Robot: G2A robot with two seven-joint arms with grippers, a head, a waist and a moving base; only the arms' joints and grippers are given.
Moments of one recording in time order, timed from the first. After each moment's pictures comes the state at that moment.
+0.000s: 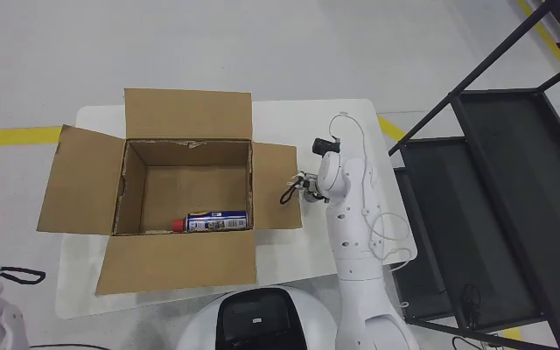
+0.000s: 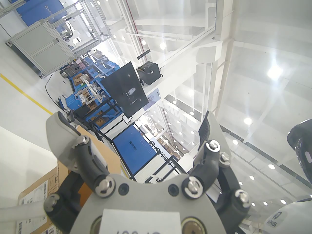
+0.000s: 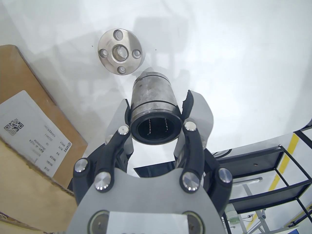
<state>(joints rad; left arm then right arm) 1.81 -1.21 -2.11 -1.91 -0.33 -0.69 -0.28 -1.10 -1.84 1.61 -1.53 -1.74 0.32 1.50</state>
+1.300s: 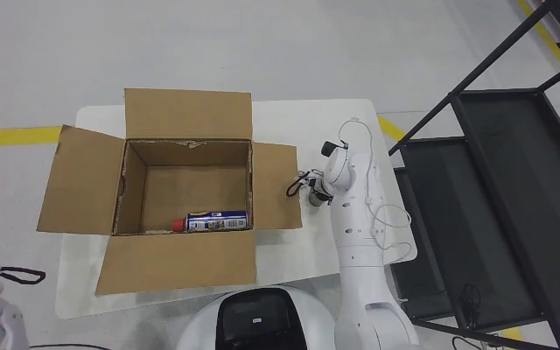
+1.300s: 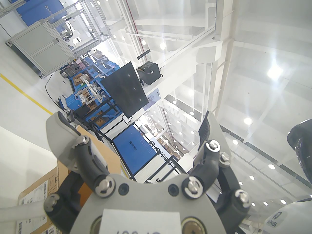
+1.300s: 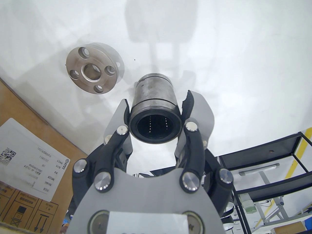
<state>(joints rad) 1.81 -1.21 -2.11 -1.91 -0.33 -0.69 -0.28 -1.03 -1.85 1.72 -1.39 -1.74 0.34 1.48</state>
